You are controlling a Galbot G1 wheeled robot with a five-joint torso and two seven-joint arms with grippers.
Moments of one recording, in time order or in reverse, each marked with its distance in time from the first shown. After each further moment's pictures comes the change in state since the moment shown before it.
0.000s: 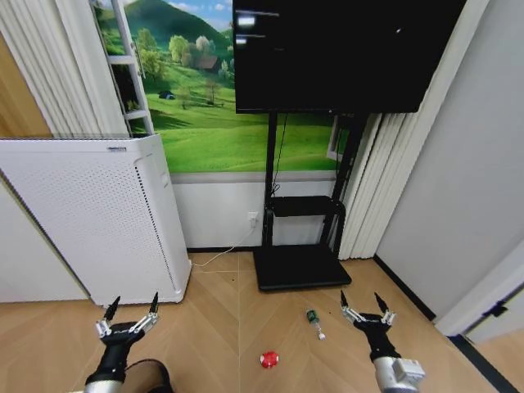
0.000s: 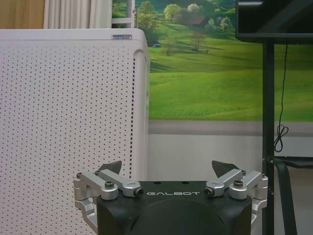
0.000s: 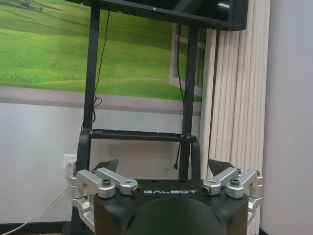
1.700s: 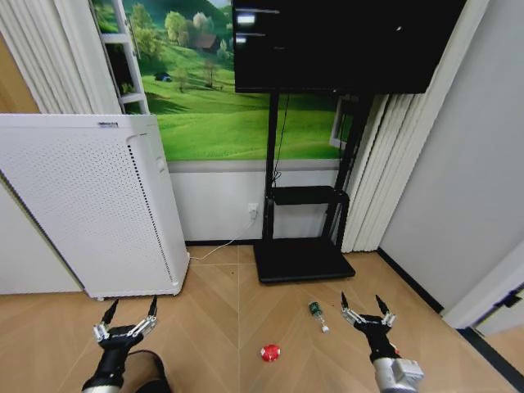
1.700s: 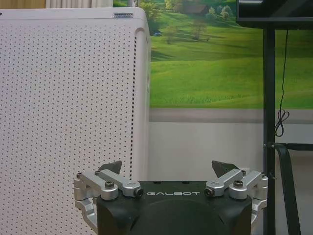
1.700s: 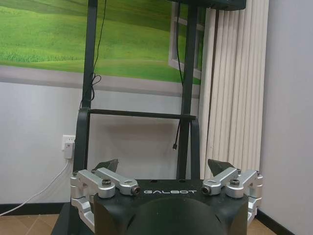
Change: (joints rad) left arm -0.002 -0.005 -0.001 -0.002 0.003 -0.003 0.000; right arm -0.003 0.015 -0.003 -0.015 -0.012 0.004 0.003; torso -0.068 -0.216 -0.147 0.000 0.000
